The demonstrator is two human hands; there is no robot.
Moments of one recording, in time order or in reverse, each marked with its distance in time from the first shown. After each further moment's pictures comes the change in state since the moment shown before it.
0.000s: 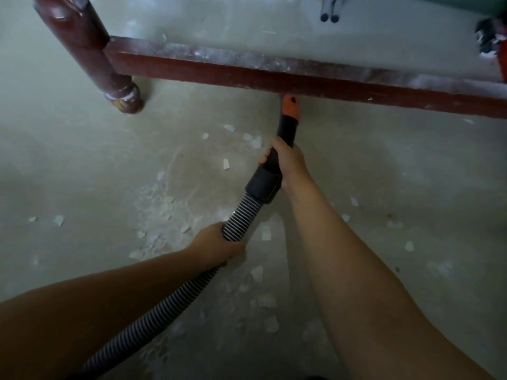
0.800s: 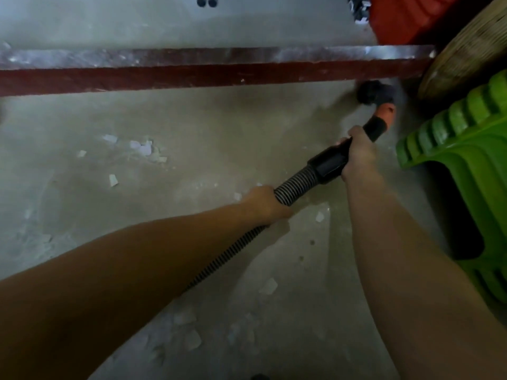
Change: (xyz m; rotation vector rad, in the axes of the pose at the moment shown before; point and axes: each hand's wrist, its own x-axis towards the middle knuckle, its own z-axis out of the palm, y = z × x) left_hand 0.058 0.210 0.154 0.336 -0.241 0.303; right_hand -0.028 -0.111 -0.282 0.220 0.784 -0.088
